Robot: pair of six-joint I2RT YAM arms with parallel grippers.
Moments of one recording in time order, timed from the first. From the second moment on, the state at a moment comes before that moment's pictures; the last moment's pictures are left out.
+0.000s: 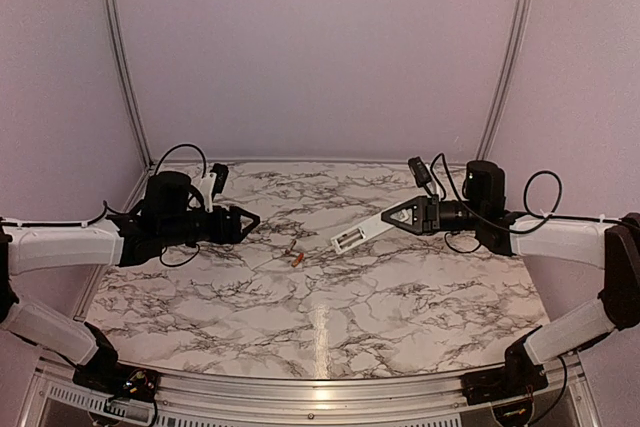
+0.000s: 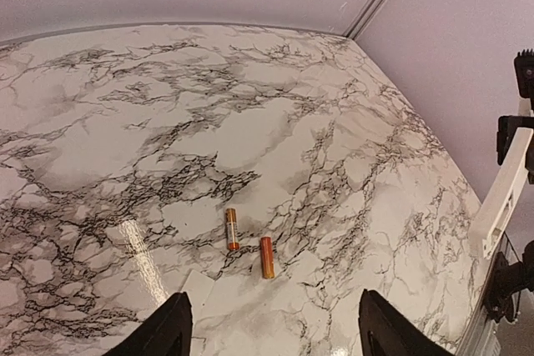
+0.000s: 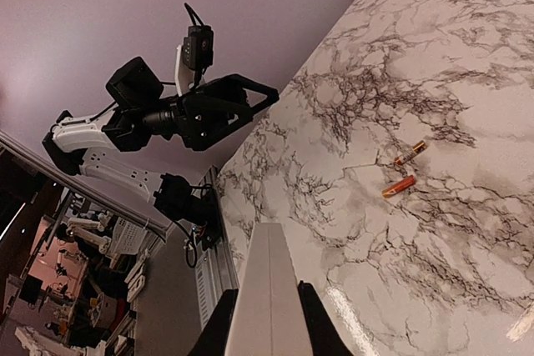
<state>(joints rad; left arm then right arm) -0.62 1.32 0.68 0.21 0.18 -0.44 0.37 1.36 0.70 0.38 -1.03 0.64</state>
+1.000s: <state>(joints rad) -1.02 1.78 1.15 0.02 0.10 -0.20 0.46 1.43 0.74 0.15 -1.07 0.45</state>
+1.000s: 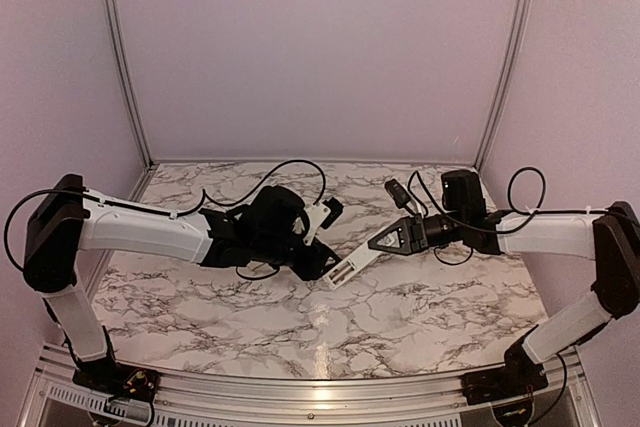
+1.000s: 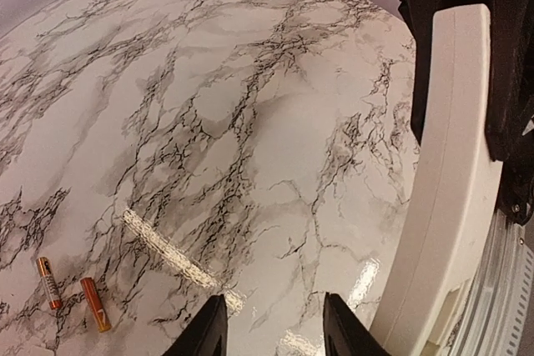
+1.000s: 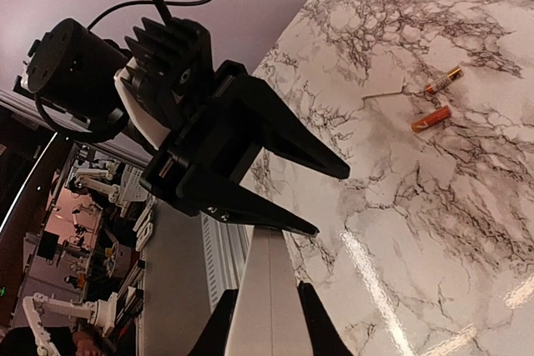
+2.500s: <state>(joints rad) -1.17 1.81 1.26 -0.13 -0.23 -0.05 0.48 1.48 0.79 0.18 -1.00 0.56</state>
